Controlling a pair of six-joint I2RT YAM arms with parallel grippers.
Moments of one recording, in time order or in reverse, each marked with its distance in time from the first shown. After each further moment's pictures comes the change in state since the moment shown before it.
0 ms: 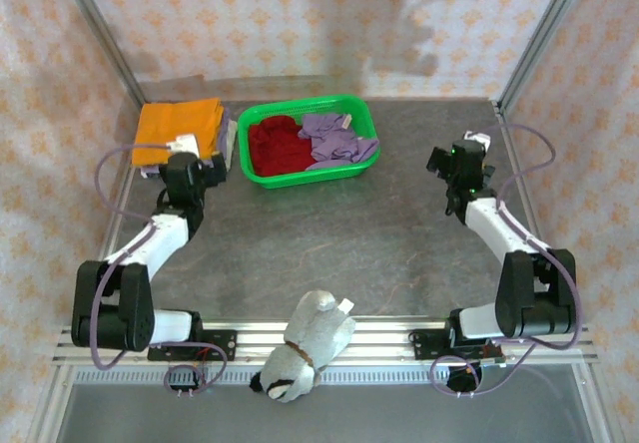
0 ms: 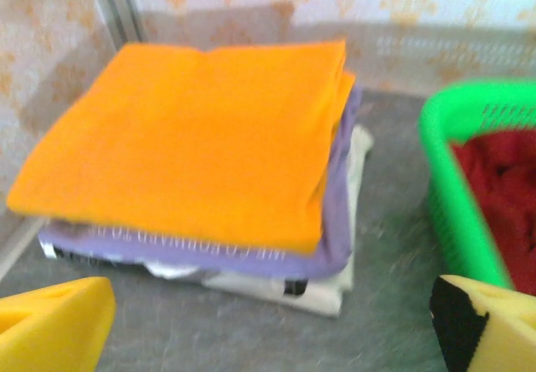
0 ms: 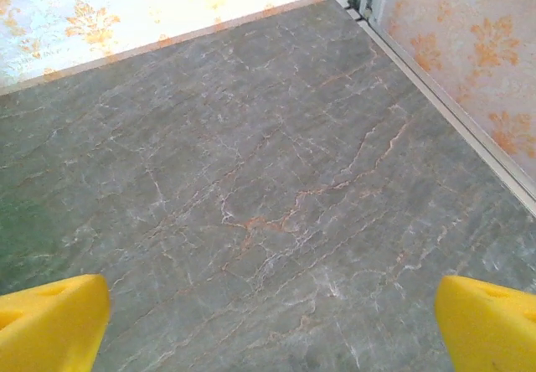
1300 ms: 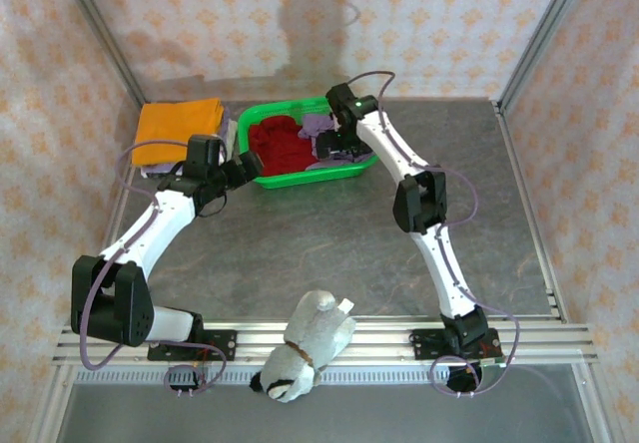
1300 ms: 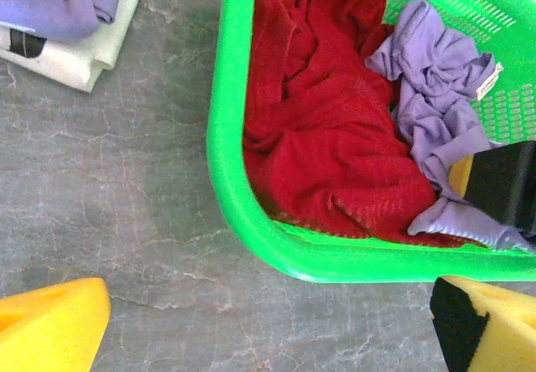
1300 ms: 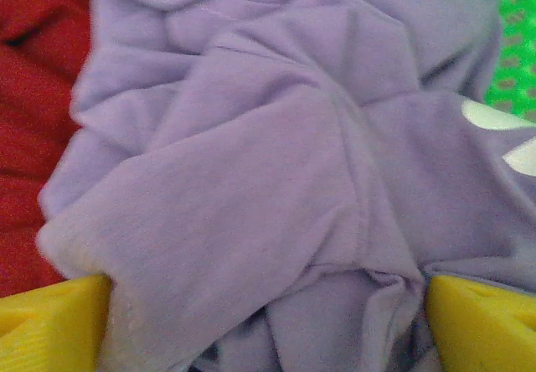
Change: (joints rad) left arm -0.126 0.058 0.247 -0.570 0.390 -0.528; right arm 0.405 1.181 1.680 -1.139 -0.331 -0.013
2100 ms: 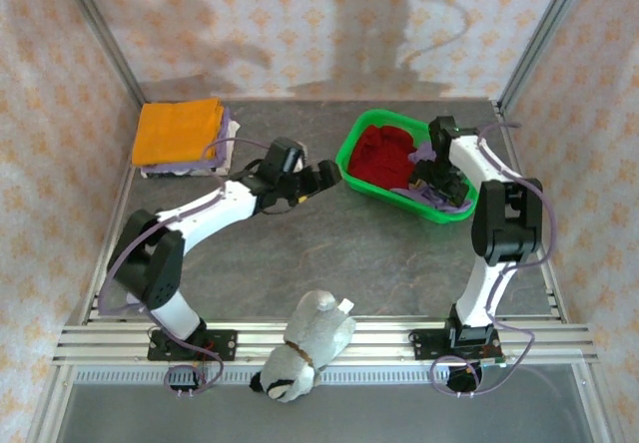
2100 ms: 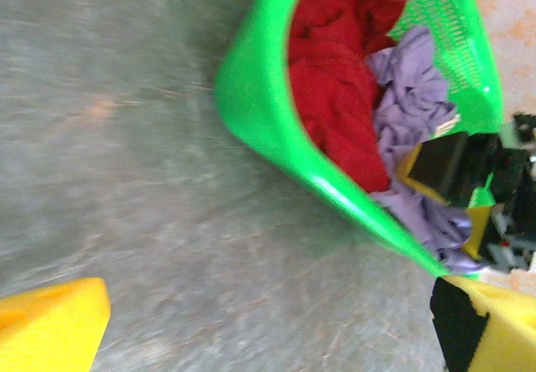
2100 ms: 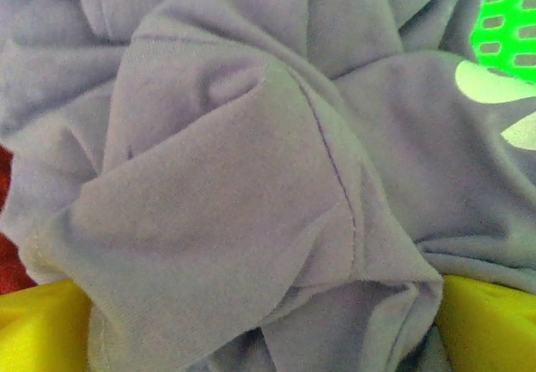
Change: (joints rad) left arm -0.425 0.303 0.188 0.187 0.138 -0.289; right arm -0.393 -0.707 -1.135 0.193 0.054 0.339
